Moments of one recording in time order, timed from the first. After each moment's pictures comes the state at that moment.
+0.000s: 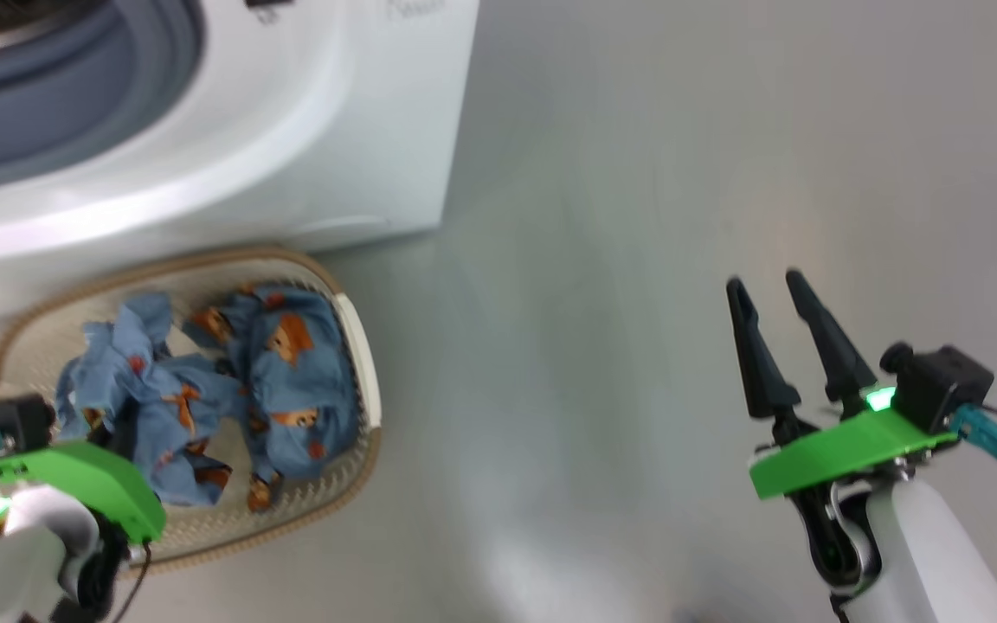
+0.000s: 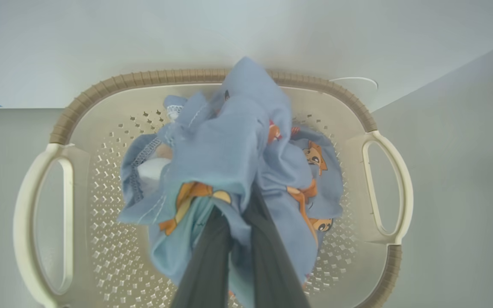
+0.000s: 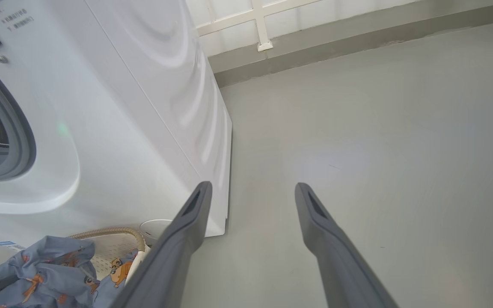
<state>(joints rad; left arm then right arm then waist) -0.67 0.34 -0.62 1.07 -0.92 -0.13 -0.25 -0.33 -0.10 0.10 0.25 0.41 0.13 -0.26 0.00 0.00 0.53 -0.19</state>
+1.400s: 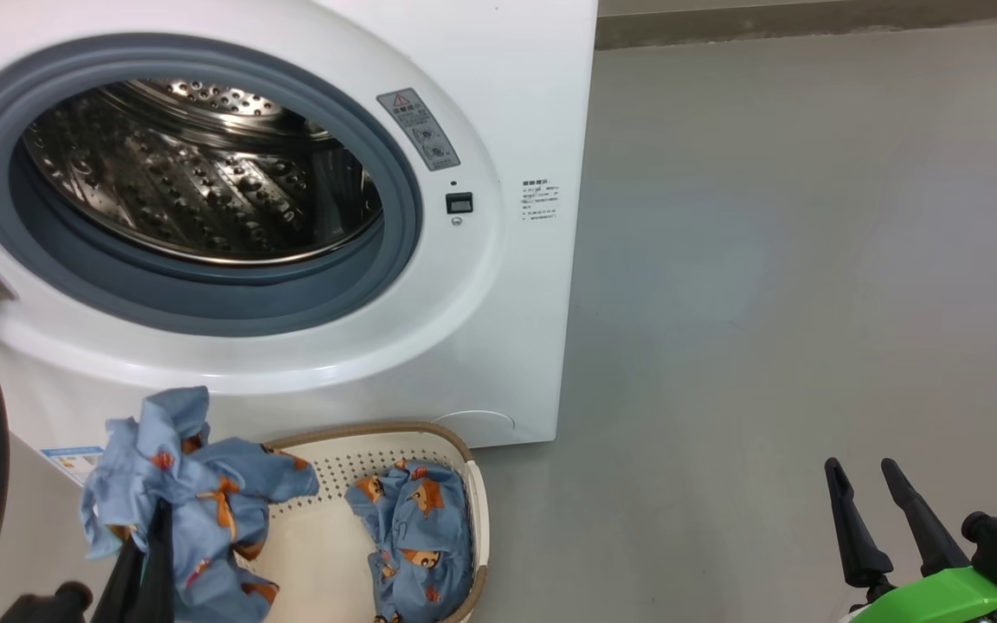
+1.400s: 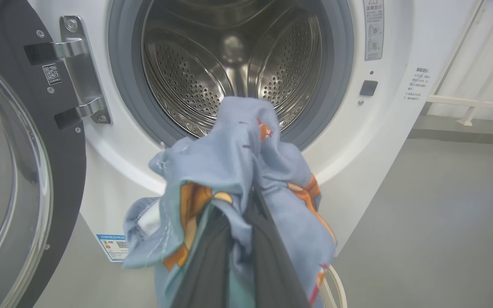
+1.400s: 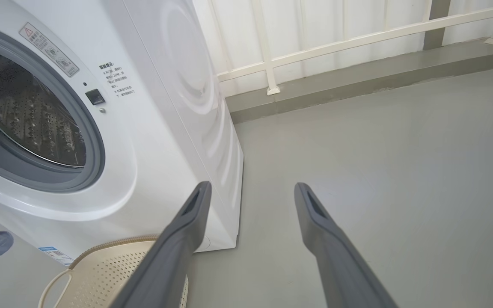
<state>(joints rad) 0.05 0.11 0.05 0.16 -0.27 -0.13 -0.25 -0.02 -0.19 0.00 0.28 0.45 0.13 -0.26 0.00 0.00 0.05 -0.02</state>
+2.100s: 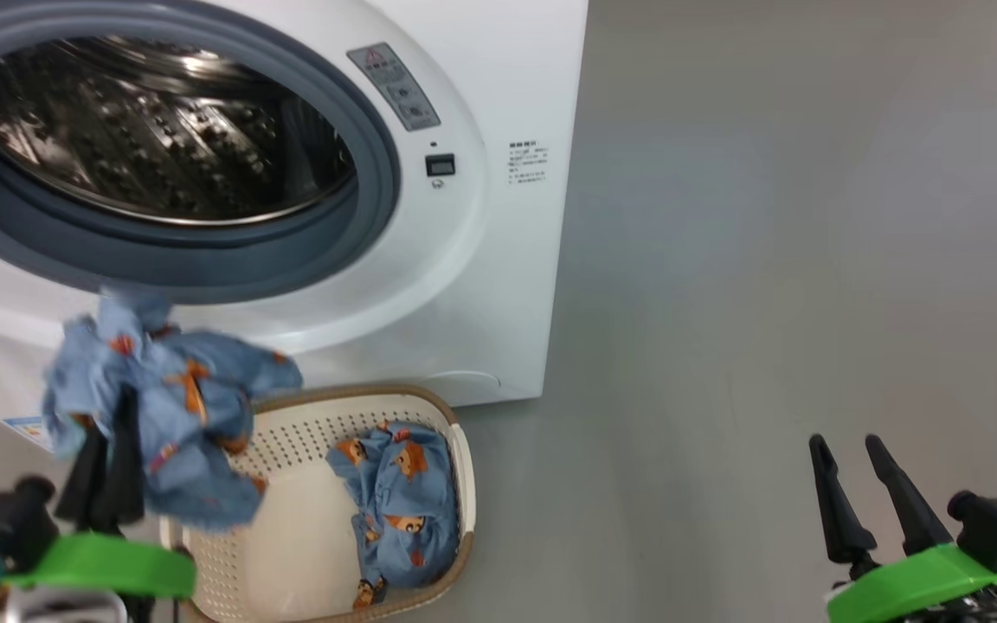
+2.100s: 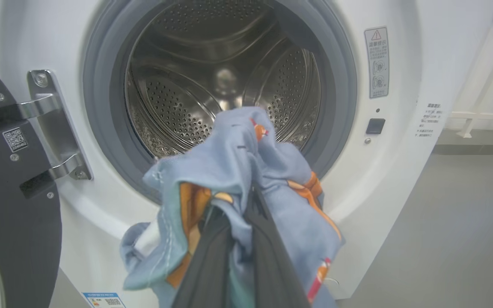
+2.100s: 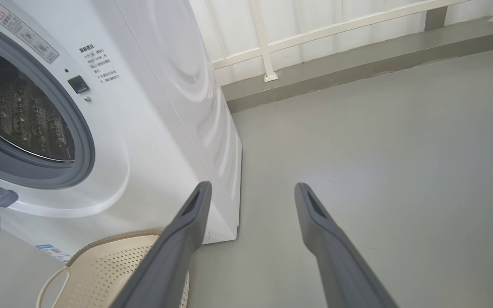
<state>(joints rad) -0.09 0.14 0.05 0.13 -0.26 -0.13 -0.25 -0.04 -0.17 0.00 0.27 0.45 0.13 -0.26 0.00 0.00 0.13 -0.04</state>
